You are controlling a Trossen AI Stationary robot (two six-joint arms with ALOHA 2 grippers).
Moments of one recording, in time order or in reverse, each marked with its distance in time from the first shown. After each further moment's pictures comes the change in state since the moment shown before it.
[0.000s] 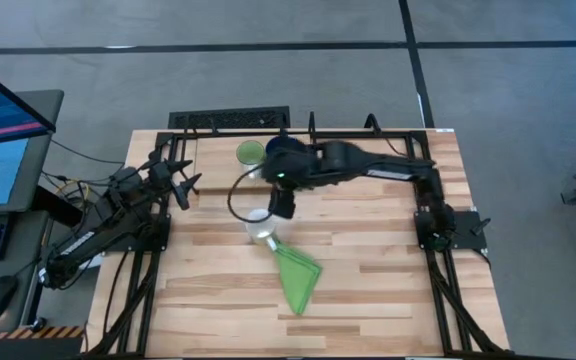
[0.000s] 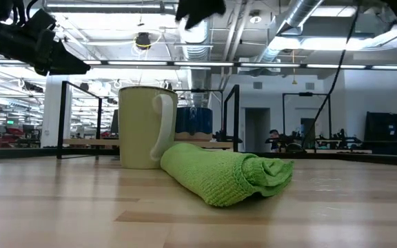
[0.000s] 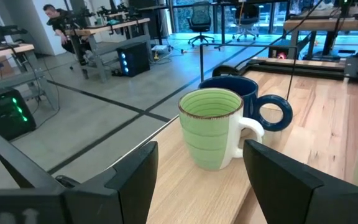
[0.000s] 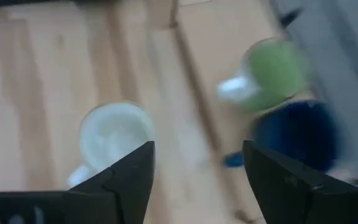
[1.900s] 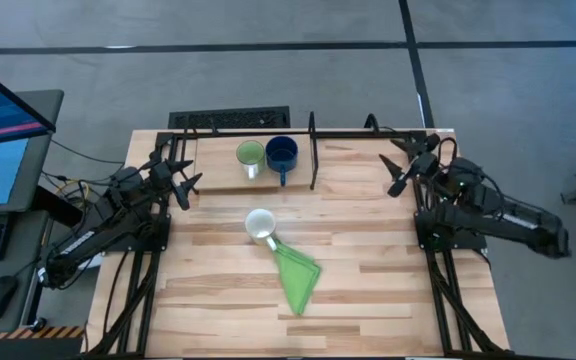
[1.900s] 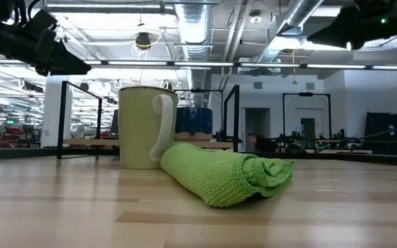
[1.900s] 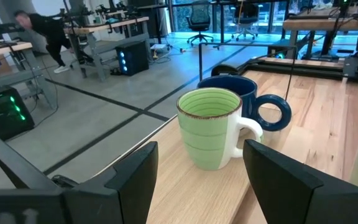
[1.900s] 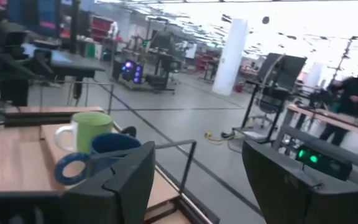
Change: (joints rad) left arm -0.001 0.013 0.000 0.011 0.001 -0.007; right arm -0.383 -1.776 -1.977 1.220 0.016 -0.361
